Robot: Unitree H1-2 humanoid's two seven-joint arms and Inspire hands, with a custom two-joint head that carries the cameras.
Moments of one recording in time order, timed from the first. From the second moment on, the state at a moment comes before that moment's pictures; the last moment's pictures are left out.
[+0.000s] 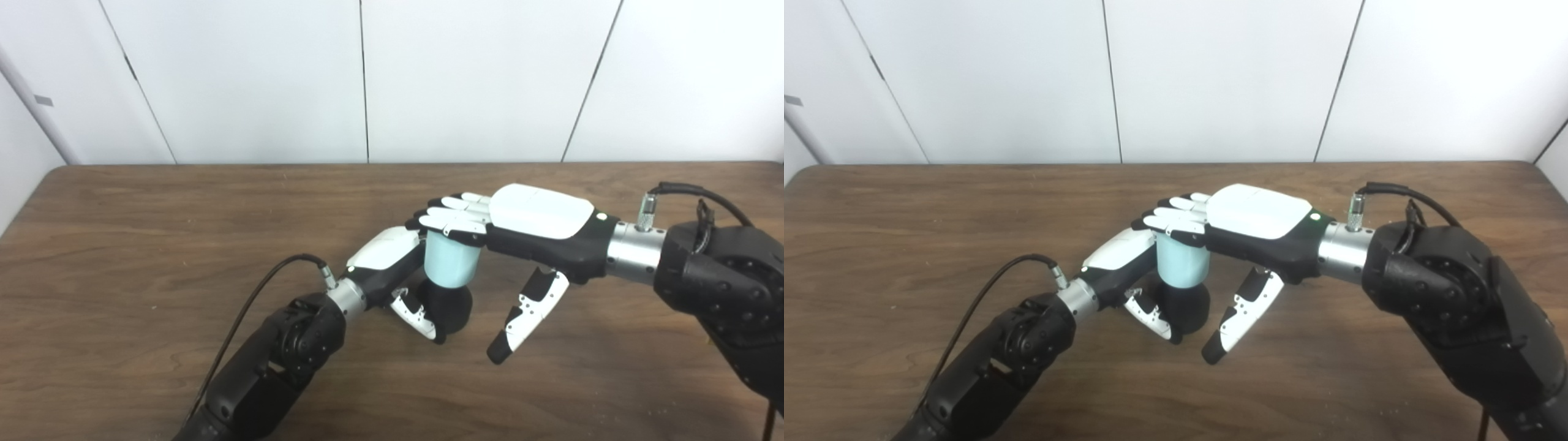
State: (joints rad) left arm -0.45 0.23 -0.54 0.07 0.59 0.07 -0.30; right arm -0.55 -0.60 0.33 -0.55 -0.38 0.14 0.85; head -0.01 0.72
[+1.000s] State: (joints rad) left arm -0.45 0.23 -0.54 0.07 0.59 0.08 -0.30; right arm -0.51 -0.62 0.39 -0.49 -0.54 -0.15 0.71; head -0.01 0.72
